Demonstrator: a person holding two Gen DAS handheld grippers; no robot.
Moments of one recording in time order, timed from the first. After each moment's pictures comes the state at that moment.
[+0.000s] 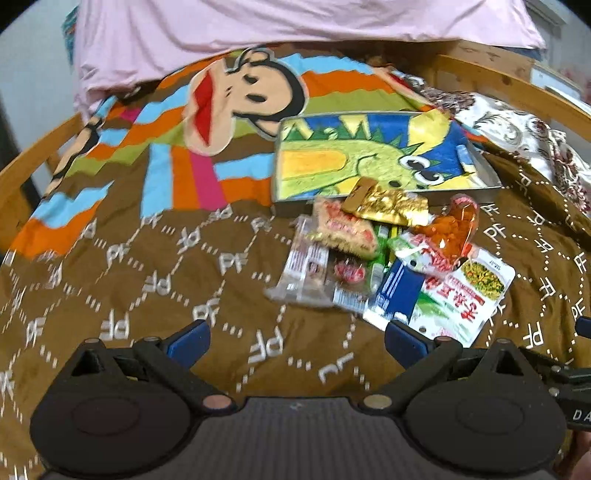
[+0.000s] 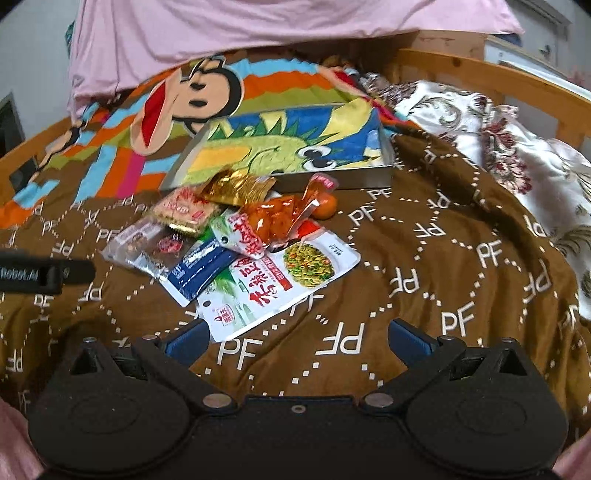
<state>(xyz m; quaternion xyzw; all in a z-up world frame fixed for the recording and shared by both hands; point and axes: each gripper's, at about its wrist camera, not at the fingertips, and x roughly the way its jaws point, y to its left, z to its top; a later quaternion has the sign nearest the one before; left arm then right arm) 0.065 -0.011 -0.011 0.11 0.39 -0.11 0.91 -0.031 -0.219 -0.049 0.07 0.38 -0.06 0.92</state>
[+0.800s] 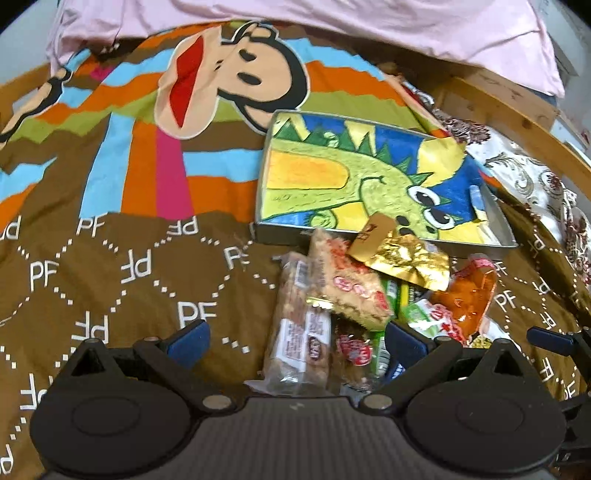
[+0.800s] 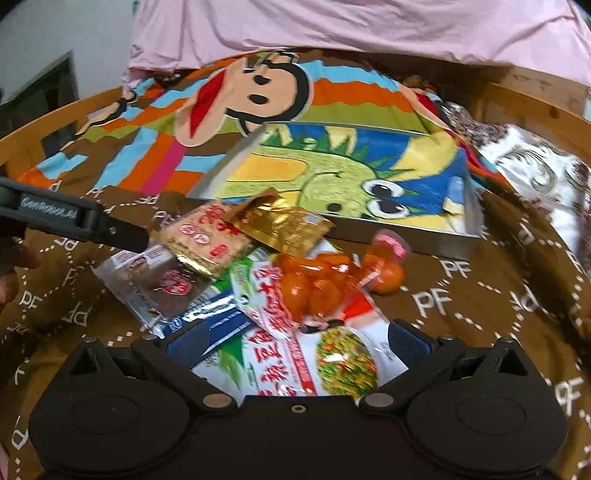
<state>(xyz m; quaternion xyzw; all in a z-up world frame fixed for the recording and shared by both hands) 0.171 0.007 -0.038 0.00 0.43 -0.16 0.89 0.064 -0.221 -0.065 0.01 0.35 0.05 0.93</state>
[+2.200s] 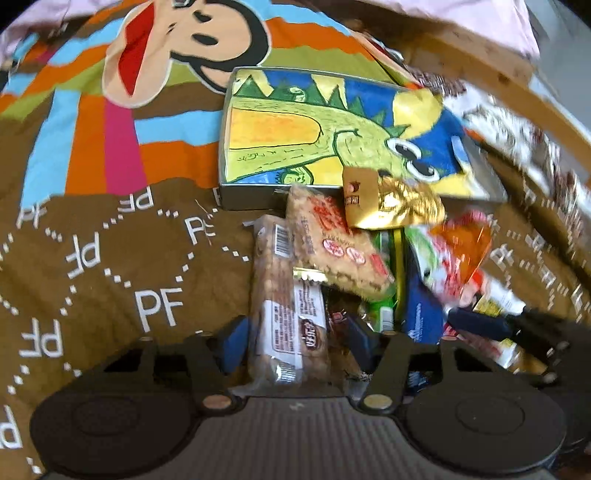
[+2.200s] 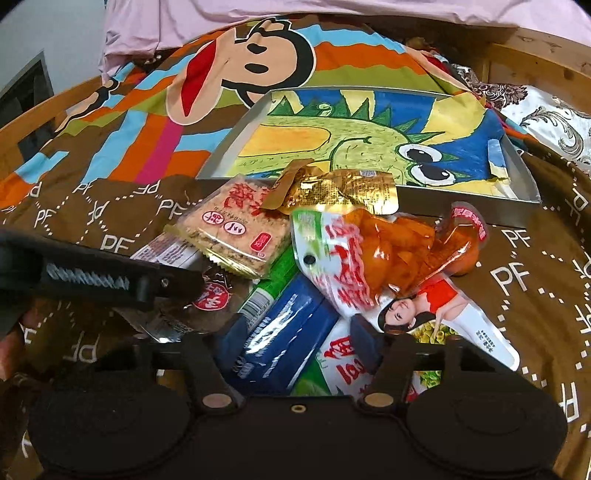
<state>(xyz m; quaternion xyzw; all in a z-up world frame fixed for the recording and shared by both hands) 0.186 -0.002 -0.072 0.04 0.46 -0.22 0.86 0.102 -0.168 -0.088 0.05 0.40 0.02 0.91</state>
